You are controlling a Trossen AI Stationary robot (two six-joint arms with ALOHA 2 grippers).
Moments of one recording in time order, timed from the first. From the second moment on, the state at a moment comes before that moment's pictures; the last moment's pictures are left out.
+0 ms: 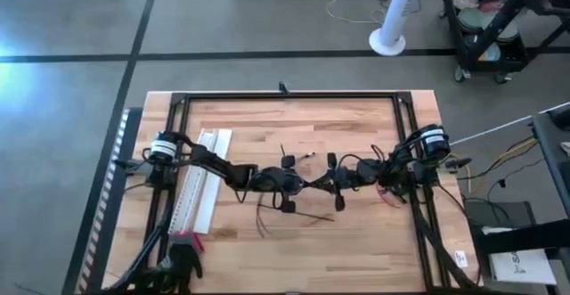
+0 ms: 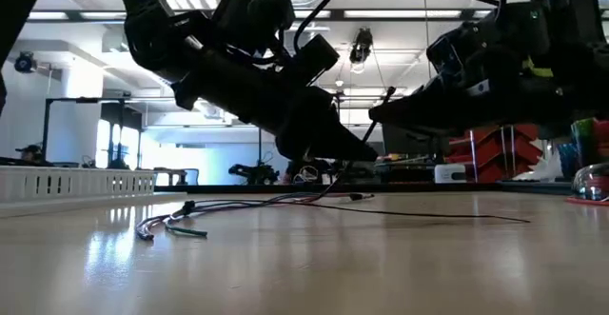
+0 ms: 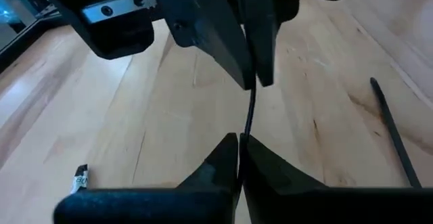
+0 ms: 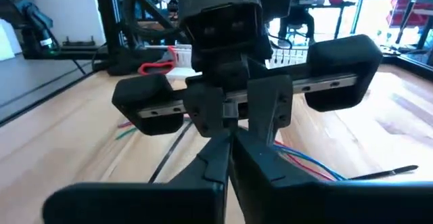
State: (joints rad) left arm -0.11 1.97 0.93 0.65 -0.20 0.12; right arm 0.08 1.95 0.29 1.54 -0.07 0.00
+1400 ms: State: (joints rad) left arm -0.13 1.64 0.94 -0.01 -0.24 -0.01; right arm 0.00 1.79 0.57 0.80 -0.27 -0.31
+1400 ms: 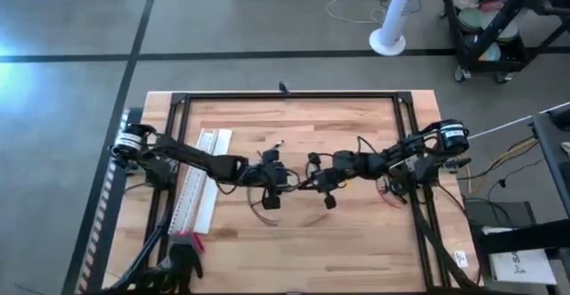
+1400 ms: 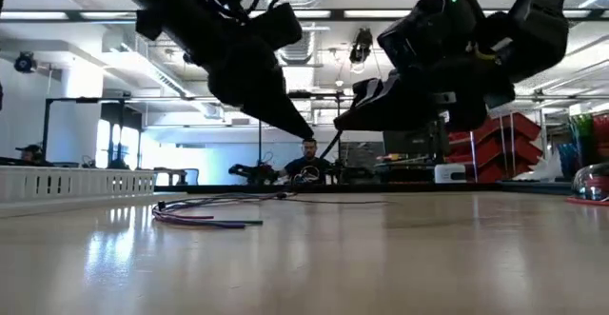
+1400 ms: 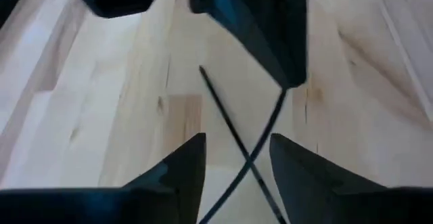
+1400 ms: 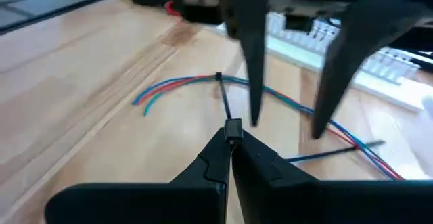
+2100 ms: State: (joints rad) left arm -0.06 1.55 0.59 0.09 -0.55 -0.42; right arm -0.03 1.68 0.68 0.38 -0.27 -0.36
